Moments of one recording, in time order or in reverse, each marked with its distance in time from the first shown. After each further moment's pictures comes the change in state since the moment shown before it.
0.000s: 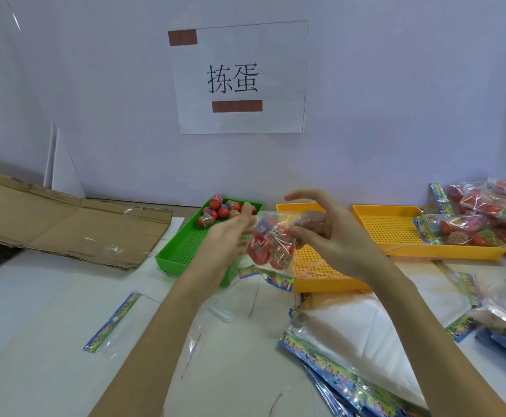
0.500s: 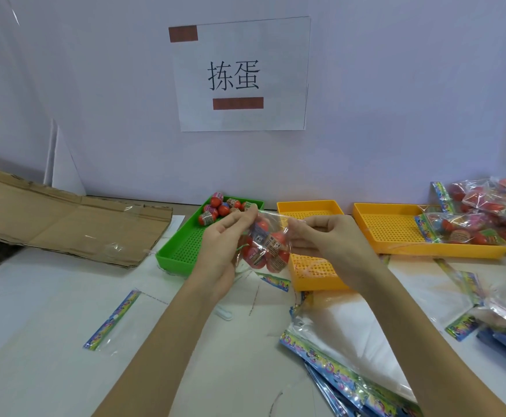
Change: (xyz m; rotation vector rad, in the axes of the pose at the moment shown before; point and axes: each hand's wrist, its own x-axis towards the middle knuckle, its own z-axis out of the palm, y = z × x) left_hand -0.005 0.001 0.011 -0.354 0.106 -0.019; right_hand -0.001 0.001 0.017 0.341 0.177 0.370
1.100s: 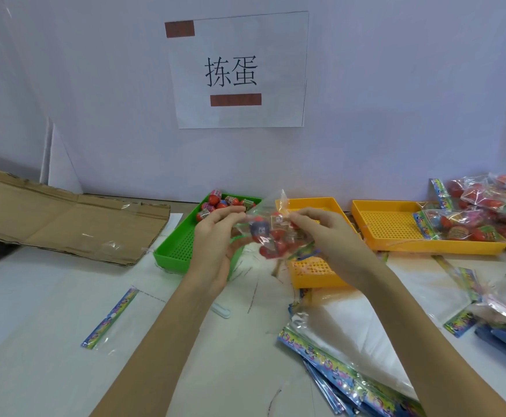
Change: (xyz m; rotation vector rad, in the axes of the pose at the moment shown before) left_hand 0.006 0.000 -0.004 -0.035 0.112 0.064; right_hand -0.001 -0.006 0.003 -0.117 -0.016 0.025
